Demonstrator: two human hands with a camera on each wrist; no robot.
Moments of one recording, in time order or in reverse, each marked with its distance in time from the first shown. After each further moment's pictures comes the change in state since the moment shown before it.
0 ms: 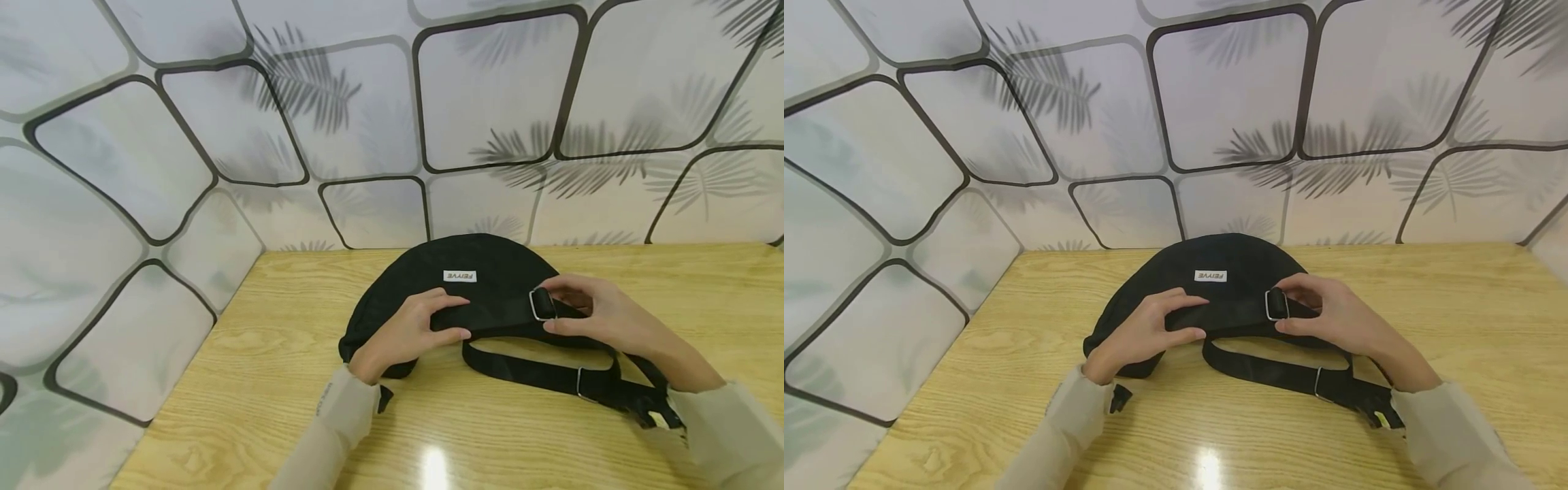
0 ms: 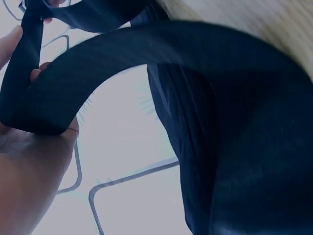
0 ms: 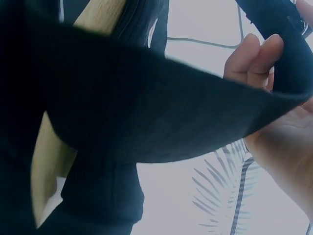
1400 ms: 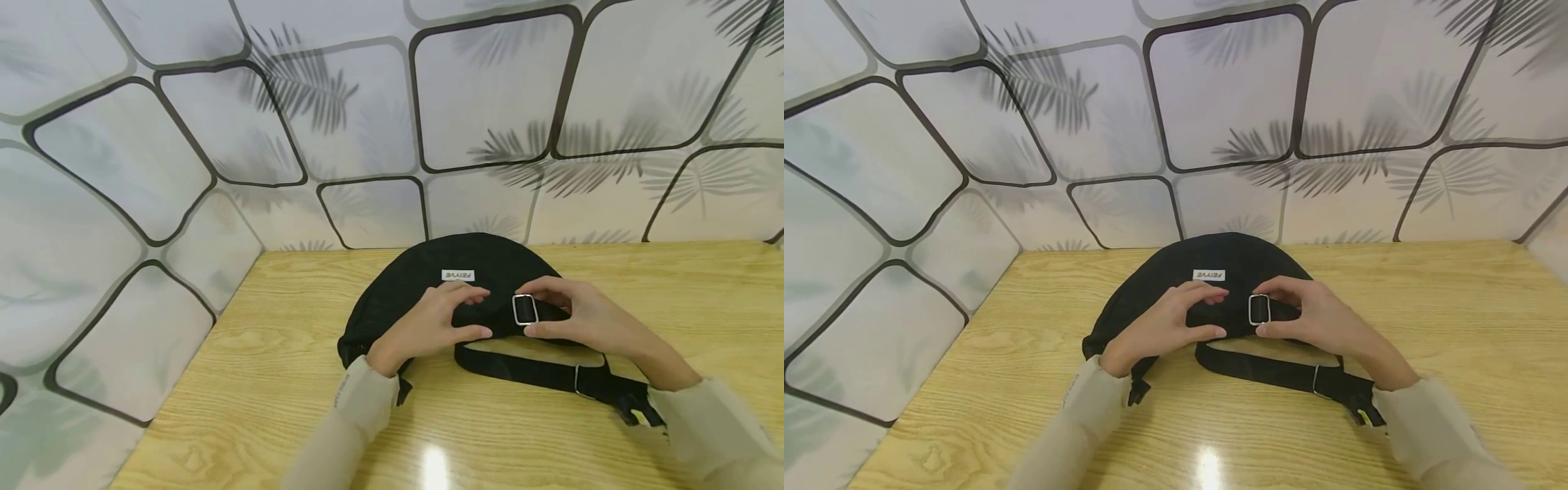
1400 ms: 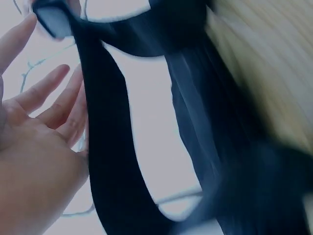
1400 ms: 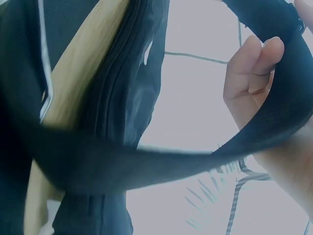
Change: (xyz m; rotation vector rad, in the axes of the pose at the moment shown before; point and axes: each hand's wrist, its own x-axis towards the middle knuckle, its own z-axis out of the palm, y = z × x) left_hand 0.025 0.016 0.008 0.121 -0.078 -0.042; right_hand 0.006 -0.013 0.013 0.056 -0.039 -0.084
